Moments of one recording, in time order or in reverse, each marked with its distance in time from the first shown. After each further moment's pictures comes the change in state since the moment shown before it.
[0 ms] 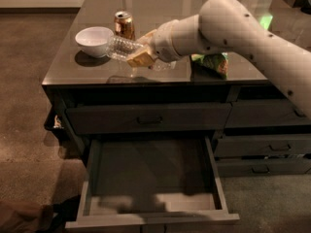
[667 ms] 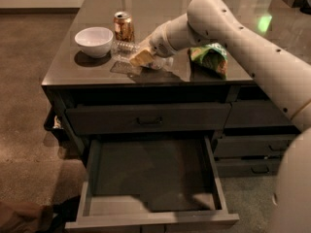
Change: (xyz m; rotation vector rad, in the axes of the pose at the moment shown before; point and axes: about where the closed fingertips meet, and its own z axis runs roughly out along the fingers) arm 0.037 -0.047 0.052 -0.067 0.089 0.091
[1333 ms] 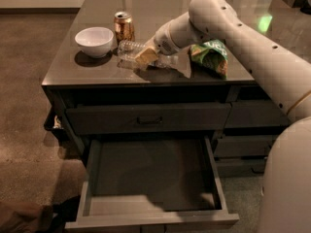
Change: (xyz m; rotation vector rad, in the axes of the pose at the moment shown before) arm 0.017 -0.023 0.000 0.023 0.059 0.039
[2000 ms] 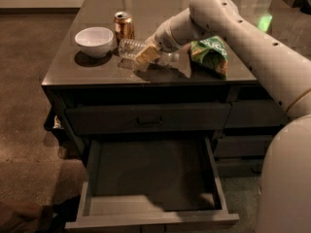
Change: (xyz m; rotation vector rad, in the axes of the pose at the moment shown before) arm -0.005 -0.004 -0.004 0.003 0.013 -0.021
